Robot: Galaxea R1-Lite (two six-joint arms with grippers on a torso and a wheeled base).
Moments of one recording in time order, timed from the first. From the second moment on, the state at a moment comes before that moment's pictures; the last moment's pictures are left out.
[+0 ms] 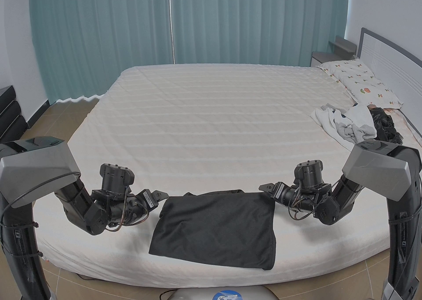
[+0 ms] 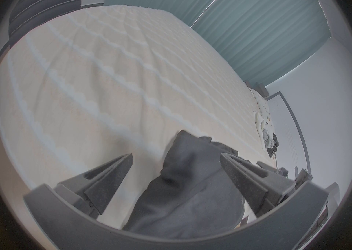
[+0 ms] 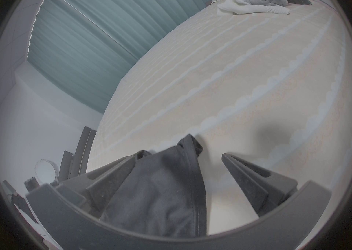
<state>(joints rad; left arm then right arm) -0.28 2.20 -0.71 -0.79 -0.10 -0.78 0.35 2.41 -0.95 -0.87 0.06 0.76</state>
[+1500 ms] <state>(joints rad) -0.34 2.42 -1.09 -0.63 0.00 -0.73 0.38 2.51 -1.08 -0.84 0.13 0.76</state>
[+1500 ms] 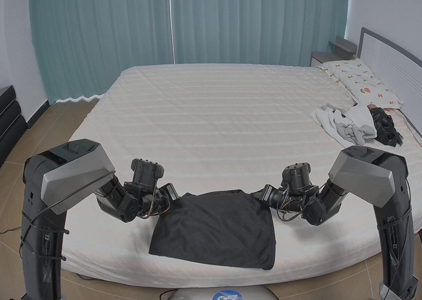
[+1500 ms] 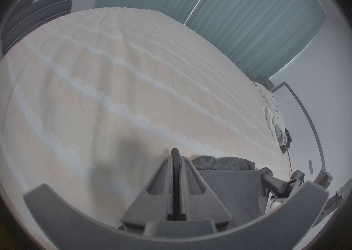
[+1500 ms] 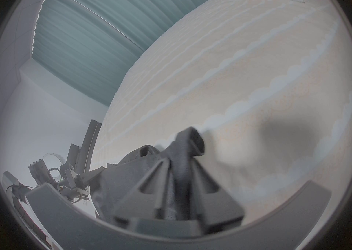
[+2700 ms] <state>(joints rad) -0.31 2.42 -1.08 -0.63 0.04 -0.76 0.41 2.57 -1.19 -0.94 0.05 0.74</state>
